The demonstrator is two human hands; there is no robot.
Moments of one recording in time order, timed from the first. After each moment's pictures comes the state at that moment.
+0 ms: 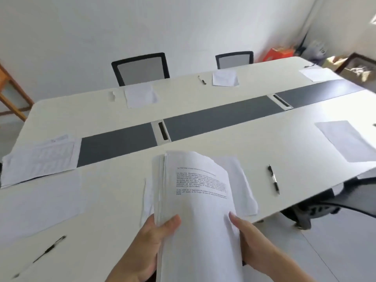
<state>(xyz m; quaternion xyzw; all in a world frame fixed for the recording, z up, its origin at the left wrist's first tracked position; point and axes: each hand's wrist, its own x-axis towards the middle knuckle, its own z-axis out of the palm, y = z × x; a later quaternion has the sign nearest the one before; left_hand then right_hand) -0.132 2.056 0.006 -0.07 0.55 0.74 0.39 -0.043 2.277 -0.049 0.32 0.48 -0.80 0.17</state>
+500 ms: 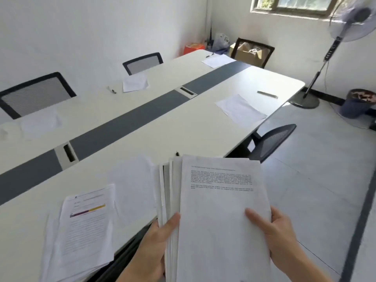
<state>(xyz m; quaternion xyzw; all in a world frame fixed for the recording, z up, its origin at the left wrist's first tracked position) 0.051 2.303 -0.003 -0.01 0.60 0.64 0.48 0.225 2.475 -0.040 0.48 0.48 -0.70 -0.24</state>
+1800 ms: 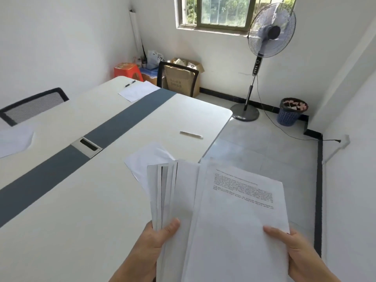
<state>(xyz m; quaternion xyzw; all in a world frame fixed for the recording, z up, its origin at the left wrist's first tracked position) 0.054 2.844 -0.011 0.12 0.58 0.57 0.57 0.315 2.979 -0.040 0.51 0.28 -0.77 -0.28</state>
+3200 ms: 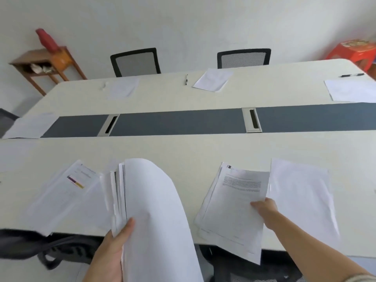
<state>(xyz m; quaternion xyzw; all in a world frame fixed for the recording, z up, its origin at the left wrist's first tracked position) -0.011 2.670 0.003 -0.34 0.53 0.77 0.08 -0.127 3.013 -0.200 0.42 0.67 -0.58 0.17</state>
